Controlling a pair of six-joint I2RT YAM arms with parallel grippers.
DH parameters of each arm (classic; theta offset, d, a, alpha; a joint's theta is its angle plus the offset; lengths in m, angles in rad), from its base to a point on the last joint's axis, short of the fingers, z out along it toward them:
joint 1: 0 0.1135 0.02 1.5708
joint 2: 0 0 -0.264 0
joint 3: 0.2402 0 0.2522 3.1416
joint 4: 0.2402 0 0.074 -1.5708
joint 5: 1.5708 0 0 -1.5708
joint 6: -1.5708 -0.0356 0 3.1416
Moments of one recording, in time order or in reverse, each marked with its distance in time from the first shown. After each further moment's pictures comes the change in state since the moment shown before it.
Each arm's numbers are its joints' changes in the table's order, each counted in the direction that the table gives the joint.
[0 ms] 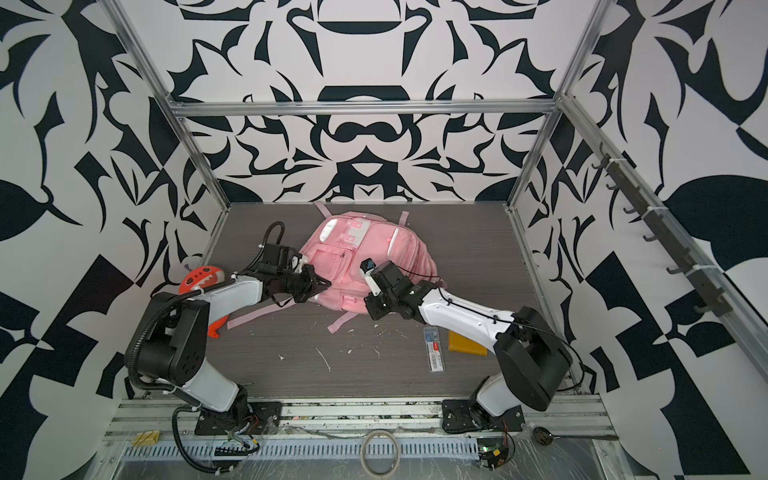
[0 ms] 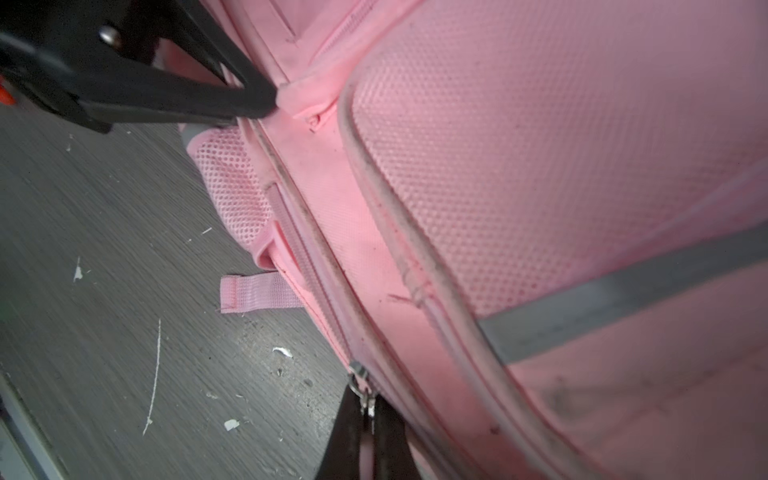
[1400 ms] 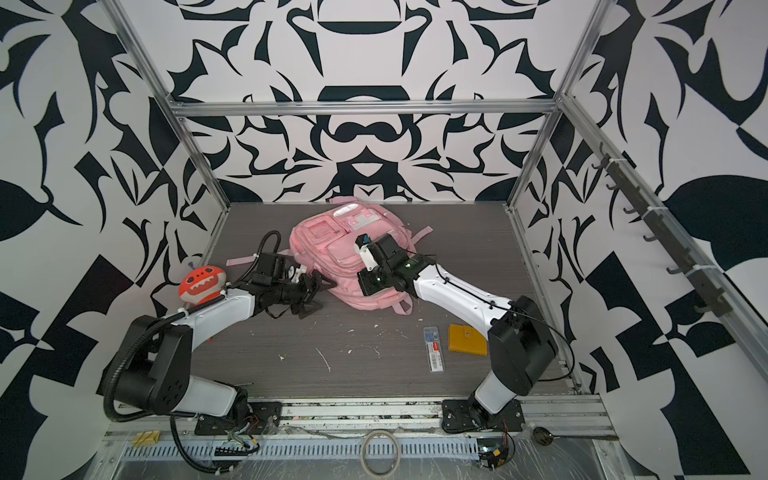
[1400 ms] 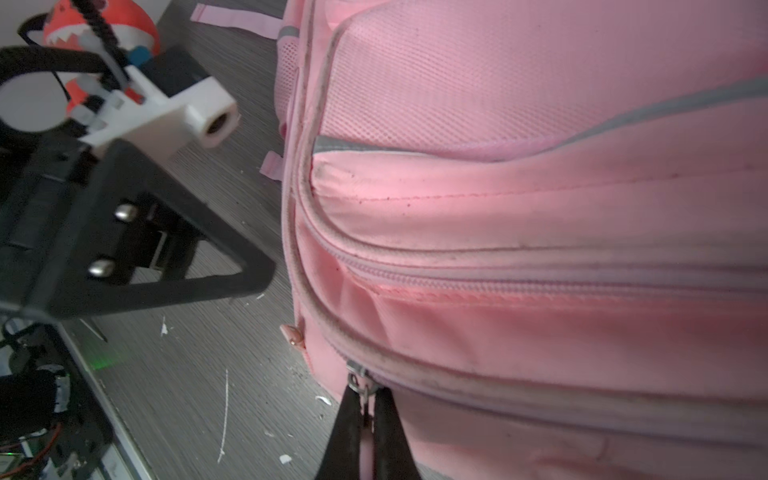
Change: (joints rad) left arm -0.041 0.133 -0.109 -0.027 0.050 0.118; right arm -0.043 -0.132 0.281 0.108 -0.116 -0.067
